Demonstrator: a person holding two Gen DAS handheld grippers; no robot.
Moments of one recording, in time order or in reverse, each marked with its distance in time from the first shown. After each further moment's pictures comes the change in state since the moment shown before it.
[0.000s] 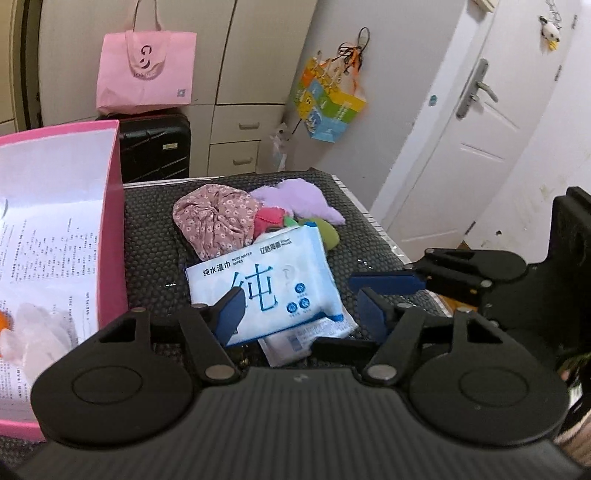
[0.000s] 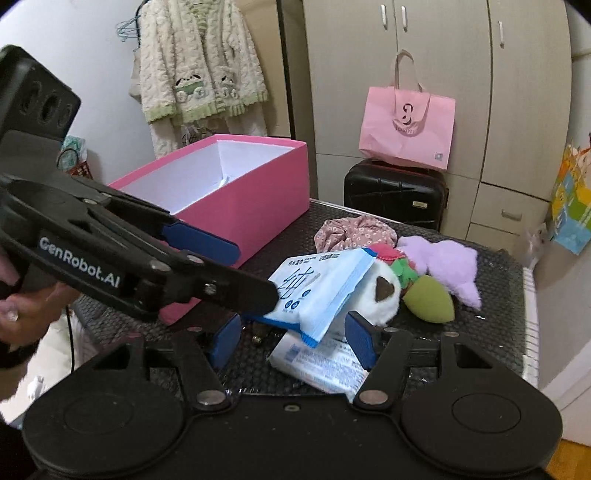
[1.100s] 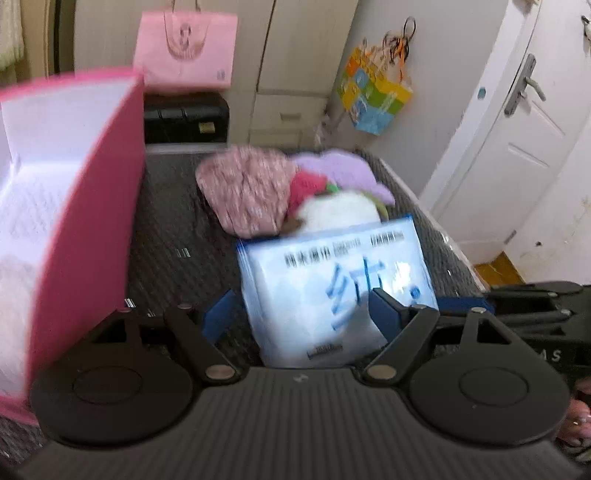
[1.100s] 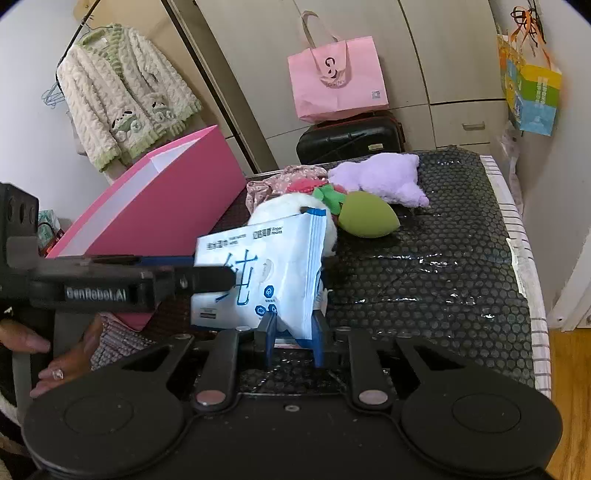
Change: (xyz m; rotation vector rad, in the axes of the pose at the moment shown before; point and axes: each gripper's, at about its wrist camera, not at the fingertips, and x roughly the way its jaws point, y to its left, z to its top) left arm 0.049 0.007 -0.031 -0.086 0.014 0.105; right arm -0.003 -0.060 -0.050 0.329 0.029 0.039
